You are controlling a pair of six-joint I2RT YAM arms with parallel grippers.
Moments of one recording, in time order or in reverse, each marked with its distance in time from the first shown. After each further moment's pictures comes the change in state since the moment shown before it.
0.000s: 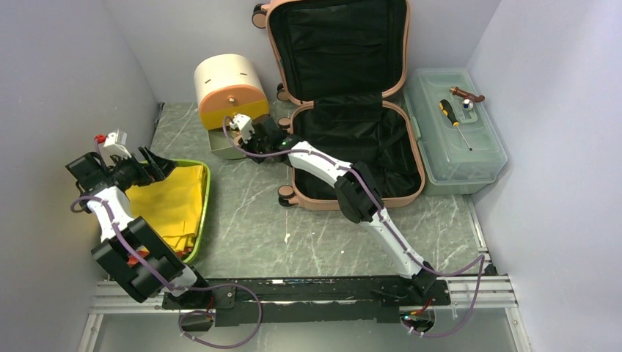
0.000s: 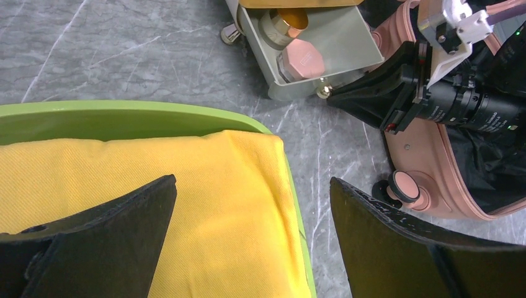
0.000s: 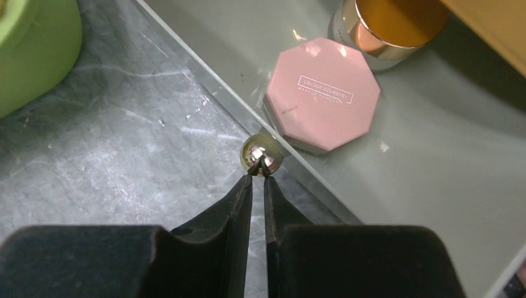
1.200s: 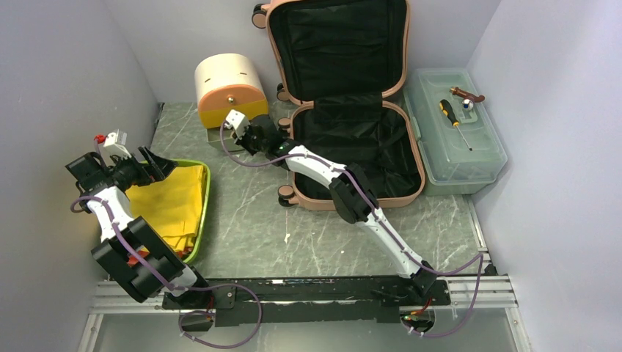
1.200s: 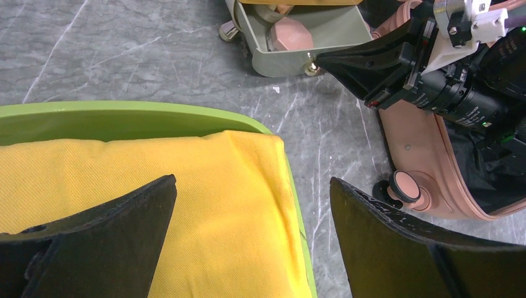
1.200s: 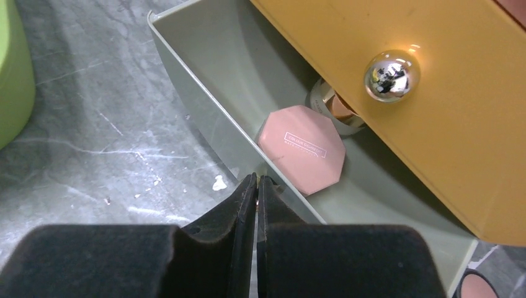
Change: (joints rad) left arm 0.001 0.000 -0.001 0.003 0.000 0.000; right arm 0.002 0.079 0.052 0.285 0.032 -0.132
